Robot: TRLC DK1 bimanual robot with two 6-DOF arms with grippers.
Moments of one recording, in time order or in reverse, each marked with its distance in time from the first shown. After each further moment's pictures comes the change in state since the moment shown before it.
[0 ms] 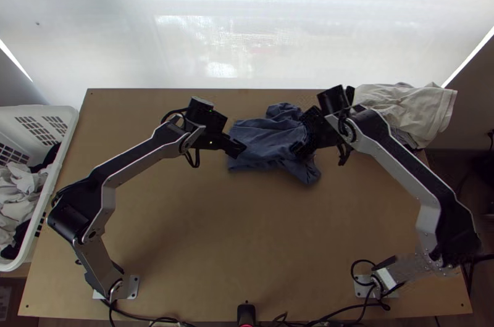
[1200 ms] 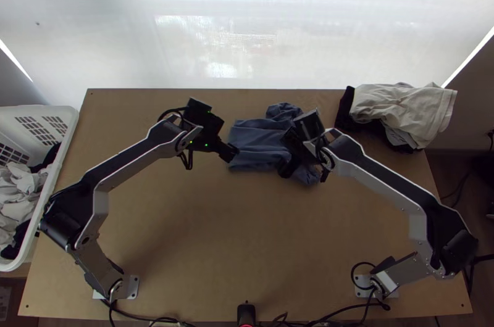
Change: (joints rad) left arm 0.009 -0.040 0.005 -0.140 -0.103 0.086; right arm 0.150 -0.010 -0.234 0.315 0.140 -0.078
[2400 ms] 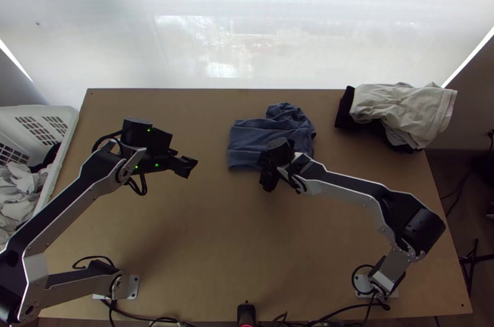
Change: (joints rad) left arm 0.182 -0.481 -0.400 -0.030 0.004 -0.024; right arm 0.147 0.192 -0.164 0.479 0.226 -0.224
